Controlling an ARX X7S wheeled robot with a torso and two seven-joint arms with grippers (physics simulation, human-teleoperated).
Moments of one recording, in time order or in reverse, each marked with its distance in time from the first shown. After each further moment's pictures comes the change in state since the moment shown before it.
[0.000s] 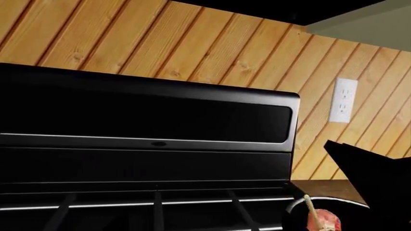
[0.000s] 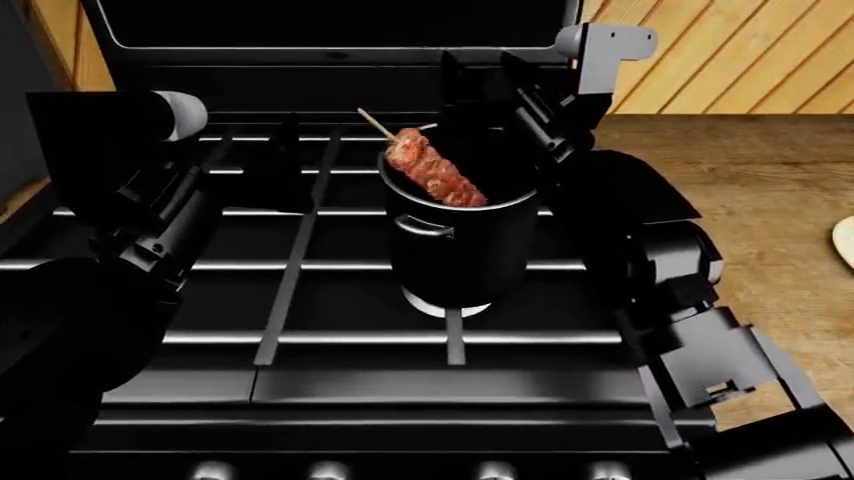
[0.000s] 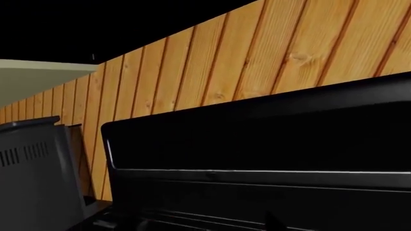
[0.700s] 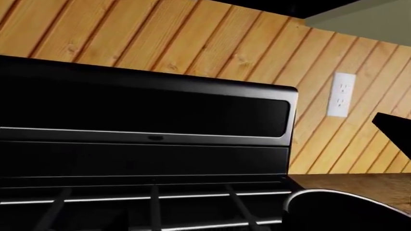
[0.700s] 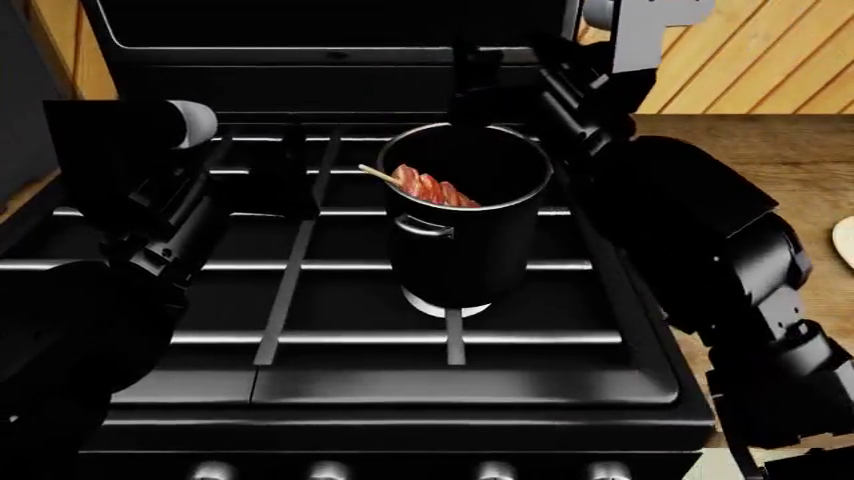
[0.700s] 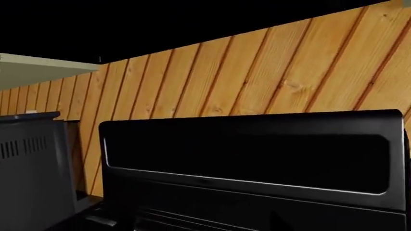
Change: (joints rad) left arm 0.011 -0.002 0.022 -0.019 0.003 0.022 0.009; right arm -0.041 0.179 -0.016 -0.473 0.088 0.238 0.260
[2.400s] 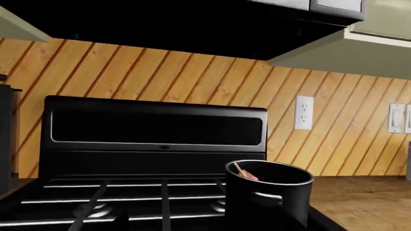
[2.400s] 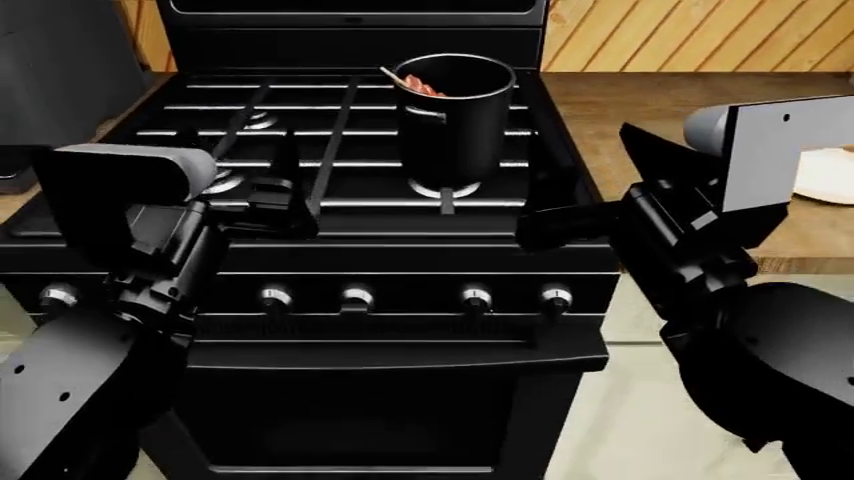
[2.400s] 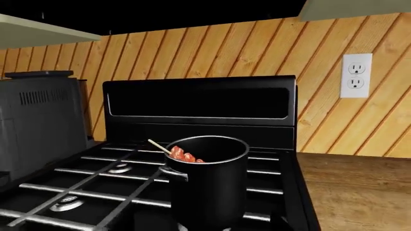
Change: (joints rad) left arm 0.154 -0.002 0.059 0.063 0.173 0.251 0.031; right arm -0.313 0.365 0.140 -0.743 0.310 0.225 0.543
